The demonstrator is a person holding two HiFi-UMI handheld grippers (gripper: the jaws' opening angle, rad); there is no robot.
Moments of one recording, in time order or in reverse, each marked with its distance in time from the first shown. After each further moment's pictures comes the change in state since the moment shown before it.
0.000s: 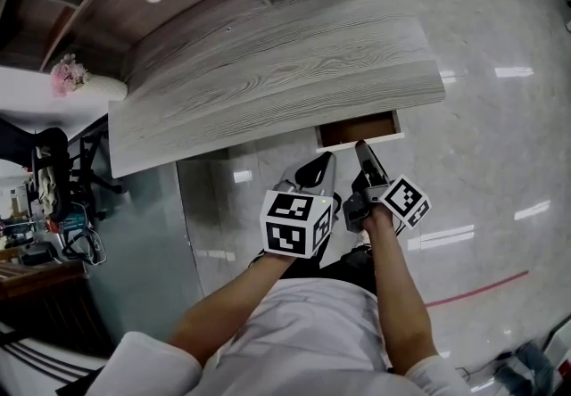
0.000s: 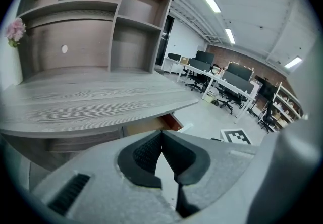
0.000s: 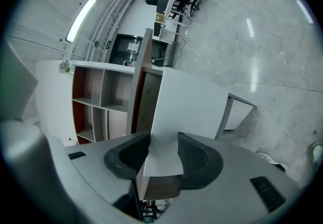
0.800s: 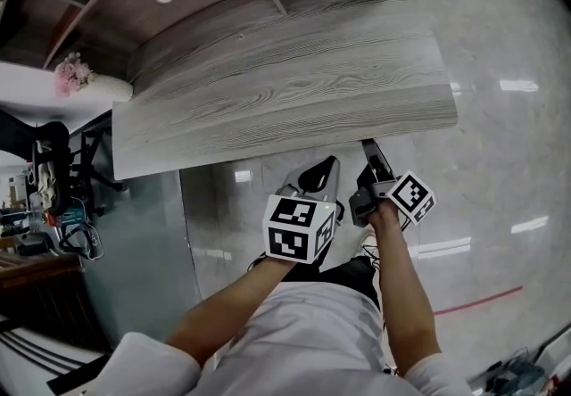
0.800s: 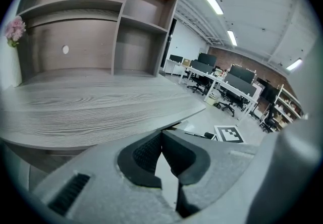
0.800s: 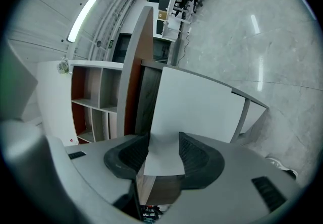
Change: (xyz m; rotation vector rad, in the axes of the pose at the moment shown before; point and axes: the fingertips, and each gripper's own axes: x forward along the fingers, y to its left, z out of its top) left arm 0.009 0.022 0.021 -0.017 -0.018 0.009; right arm 0.044 0.005 0.020 -0.015 0.019 0.002
